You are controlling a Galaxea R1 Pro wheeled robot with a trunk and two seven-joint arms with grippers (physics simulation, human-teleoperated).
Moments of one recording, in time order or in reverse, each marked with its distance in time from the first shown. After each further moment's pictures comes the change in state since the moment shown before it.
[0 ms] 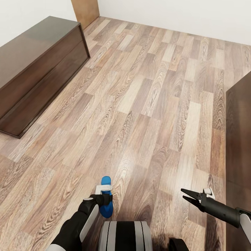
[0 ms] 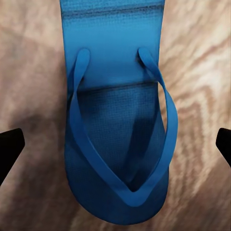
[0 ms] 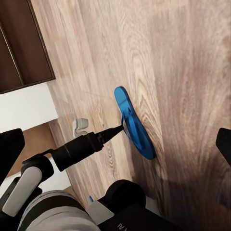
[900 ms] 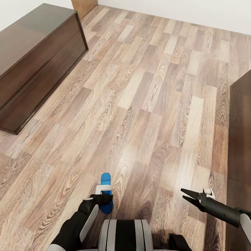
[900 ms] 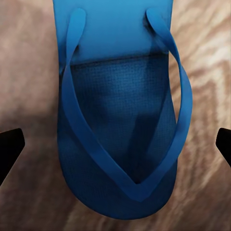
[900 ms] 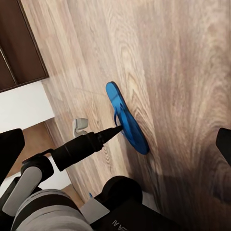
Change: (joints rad) left arm 0.000 0.001 -0.001 -0.002 0.000 0.000 -0.006; right arm 0.000 0.000 0.000 -0.002 0.000 0.000 0.000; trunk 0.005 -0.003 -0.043
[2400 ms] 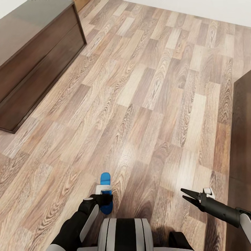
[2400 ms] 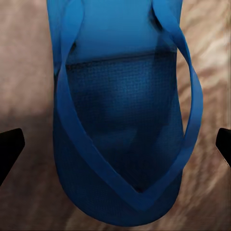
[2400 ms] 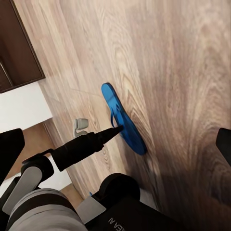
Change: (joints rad) left arm 0.000 0.000 -0.001 0.000 0.000 0.000 0.000; right arm 0.000 0.000 0.000 -0.002 0.000 0.000 0.000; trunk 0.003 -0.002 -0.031
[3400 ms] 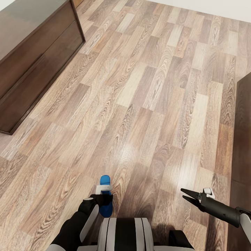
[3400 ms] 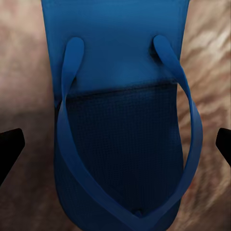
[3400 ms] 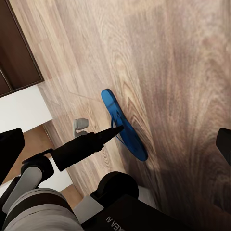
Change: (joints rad) left arm 0.000 0.000 -0.001 0.000 0.000 0.000 0.001; right arm 0.000 0.000 0.000 -0.001 0.000 0.000 0.000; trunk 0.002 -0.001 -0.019
